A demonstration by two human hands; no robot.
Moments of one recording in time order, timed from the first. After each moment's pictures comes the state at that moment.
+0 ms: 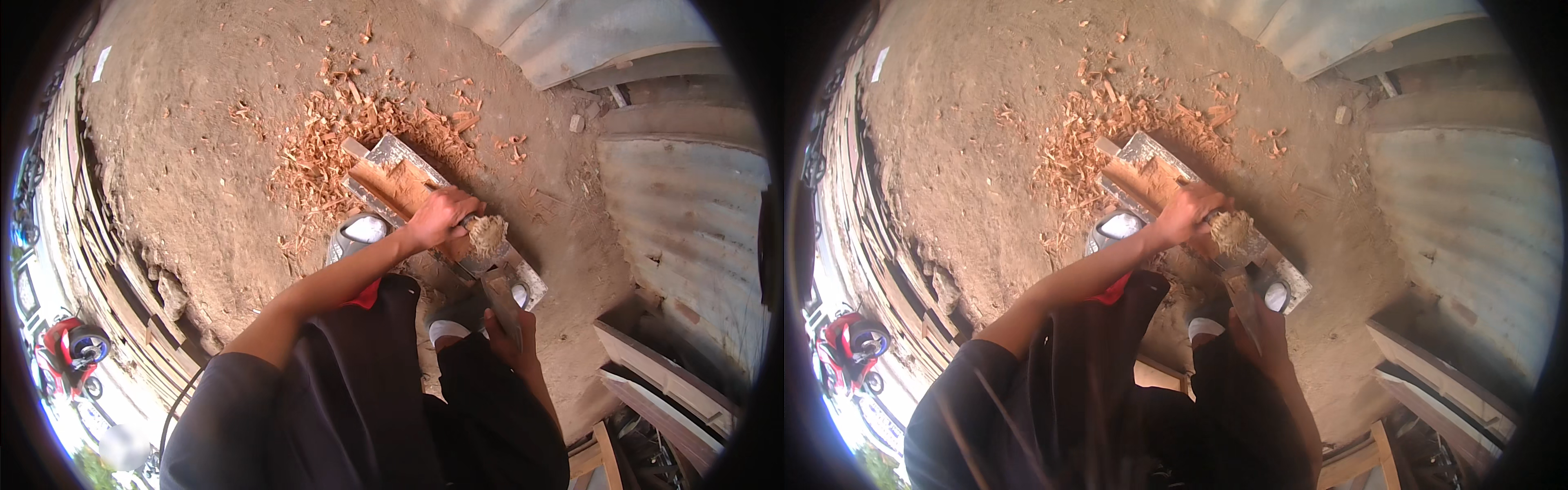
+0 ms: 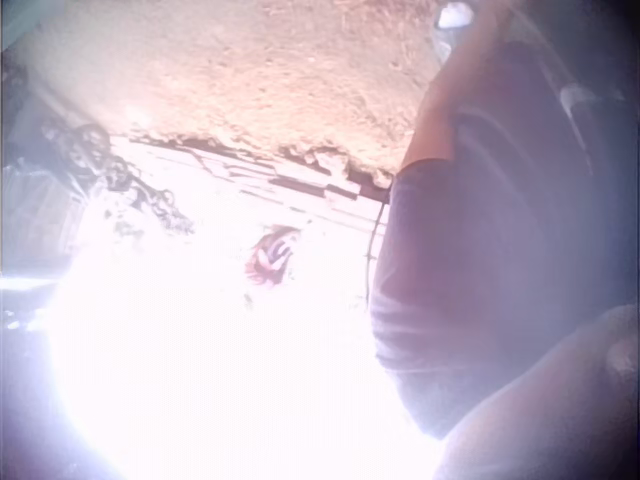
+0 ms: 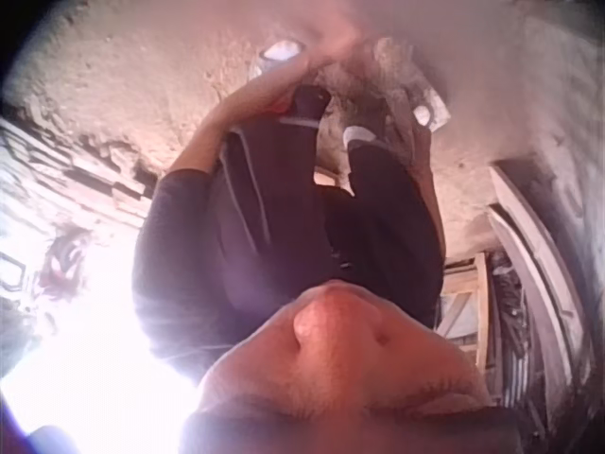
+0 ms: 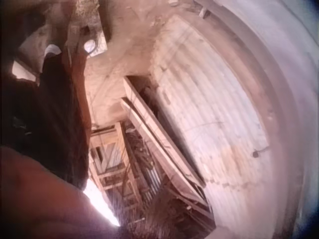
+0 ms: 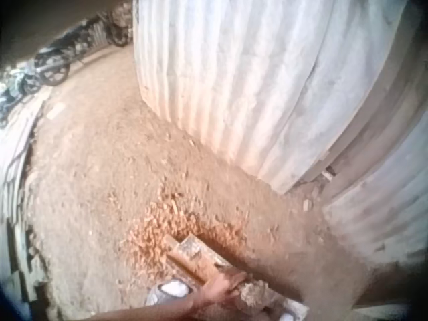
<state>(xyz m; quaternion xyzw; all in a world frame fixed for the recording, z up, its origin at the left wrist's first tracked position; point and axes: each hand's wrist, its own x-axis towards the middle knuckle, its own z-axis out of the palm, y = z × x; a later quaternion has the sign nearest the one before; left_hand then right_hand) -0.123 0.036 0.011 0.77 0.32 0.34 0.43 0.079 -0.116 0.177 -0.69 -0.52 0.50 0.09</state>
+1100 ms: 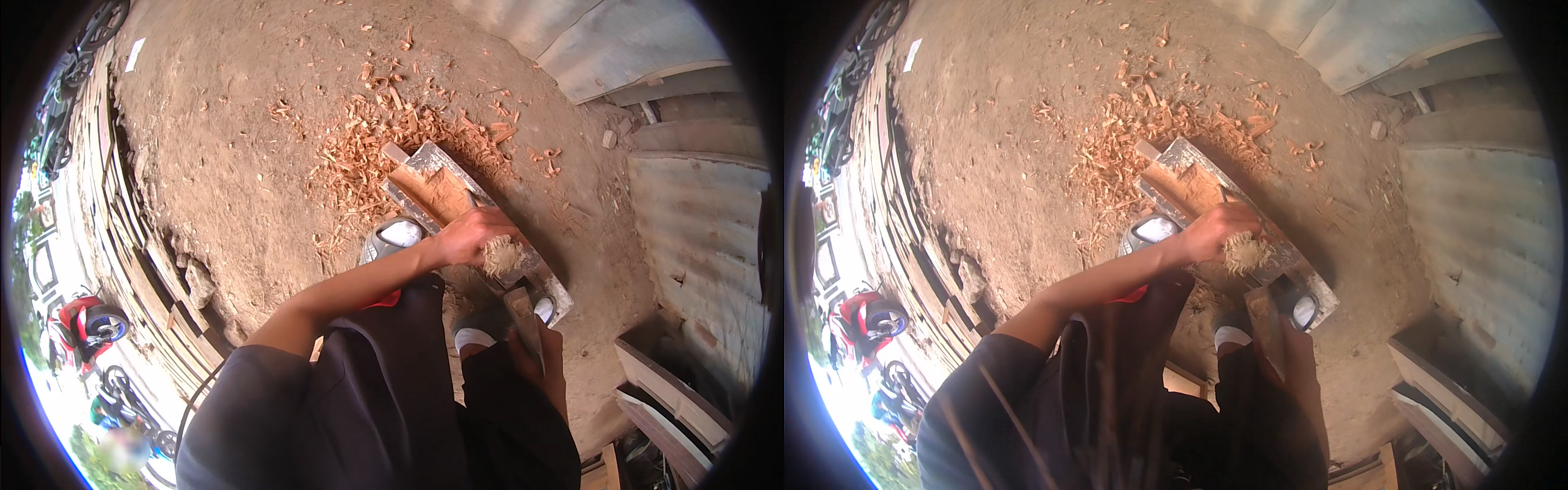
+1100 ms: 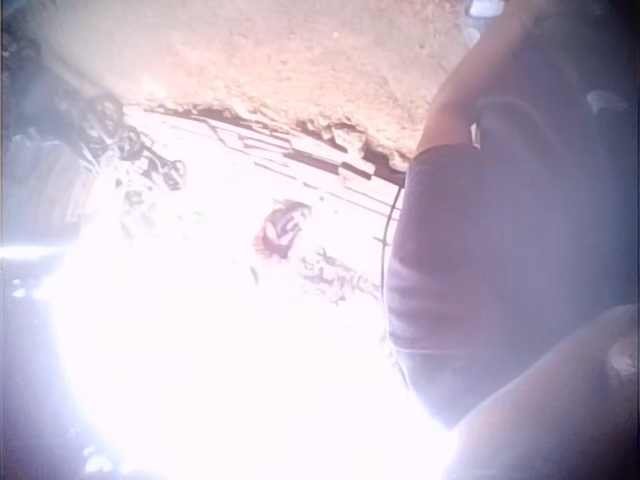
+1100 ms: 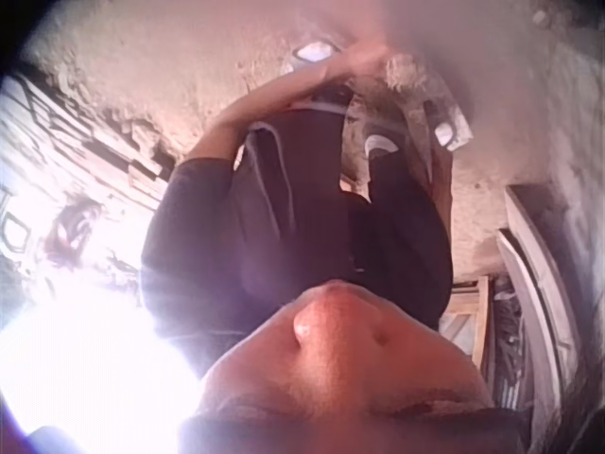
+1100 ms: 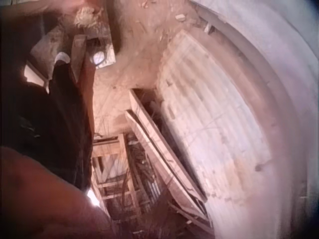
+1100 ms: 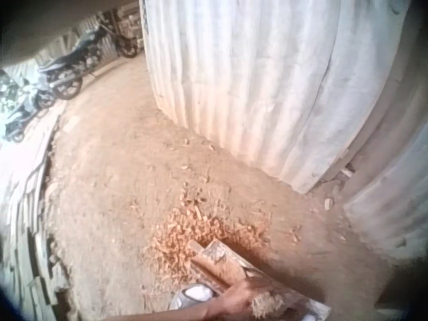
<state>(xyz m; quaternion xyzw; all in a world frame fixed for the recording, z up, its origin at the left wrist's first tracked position) -0.137 0.032 0.039 0.76 0.21 0.37 0.49 0.045 -0.114 0.231 -0.71 -0.54 0.44 0.12</state>
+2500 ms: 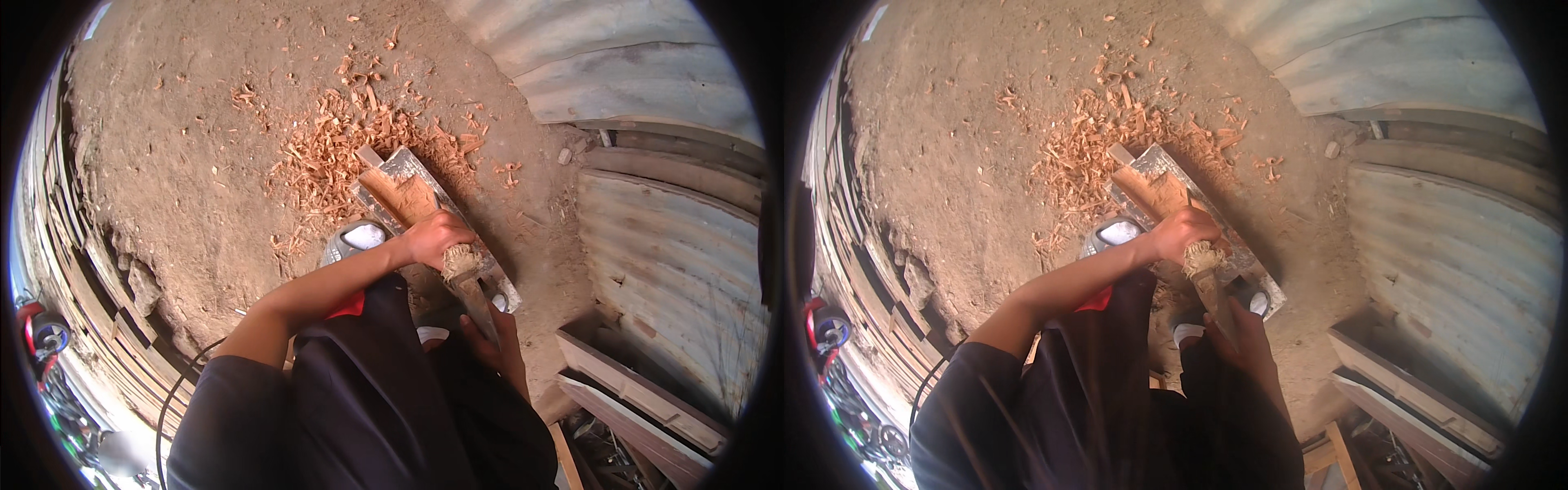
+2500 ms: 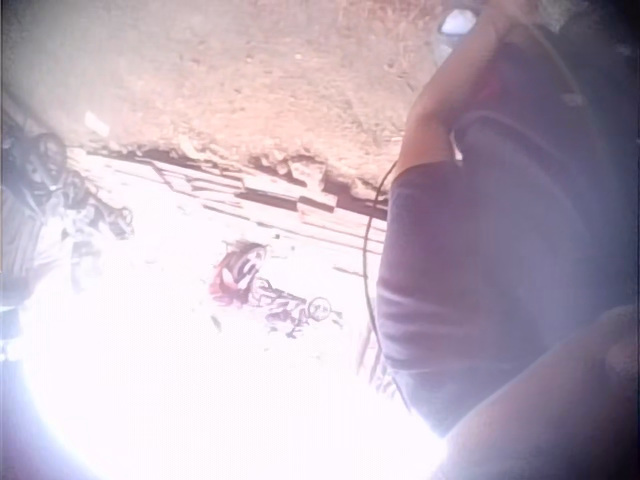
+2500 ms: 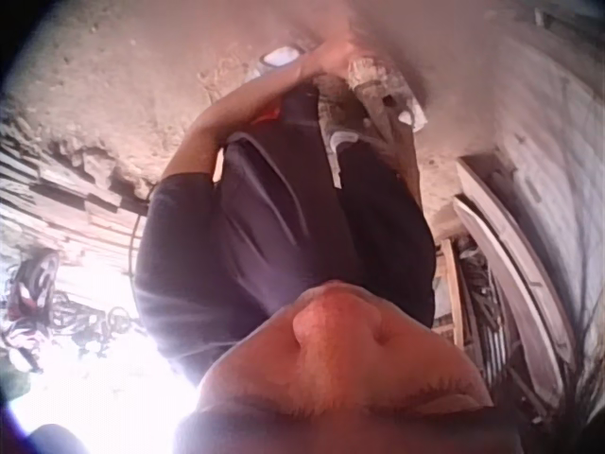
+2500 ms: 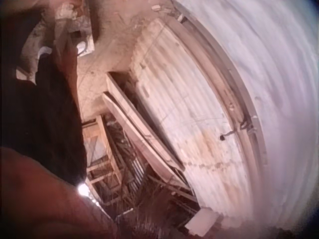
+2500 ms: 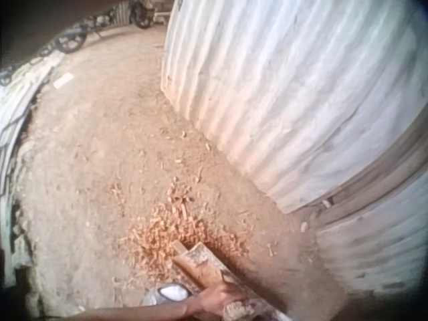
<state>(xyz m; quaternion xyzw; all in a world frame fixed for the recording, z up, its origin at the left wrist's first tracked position) -0.154 0.039 0.021 0.74 0.19 0.46 0.46 0.011 -0.063 0.229 -0.66 -0.52 0.54 0.00</state>
